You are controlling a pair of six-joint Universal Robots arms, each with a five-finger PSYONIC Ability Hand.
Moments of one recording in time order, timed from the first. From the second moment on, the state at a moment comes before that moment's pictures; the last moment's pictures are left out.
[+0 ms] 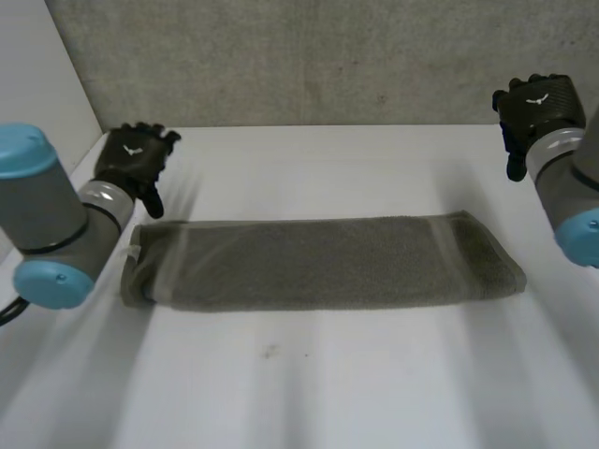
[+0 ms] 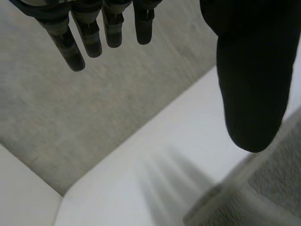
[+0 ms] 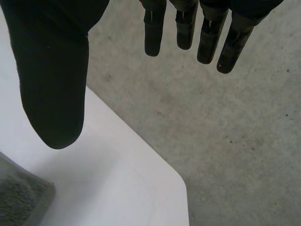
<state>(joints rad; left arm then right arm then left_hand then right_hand) 4.47 -2.10 -1.35 3.38 -1.48 3.51 1.82 -1.09 1.15 -0.02 1.65 2.66 0.18 0.17 0.17 0.17 0.03 0.30 0.26 0.24 0.26 0.09</state>
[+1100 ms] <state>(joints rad) 4.56 -1.72 -1.80 3.38 -1.40 3.36 1.37 -1.08 1.66 -0.34 1.48 2.48 0.18 0.17 0.17 0.17 0.03 1.13 1.32 1.32 1.35 0.99</state>
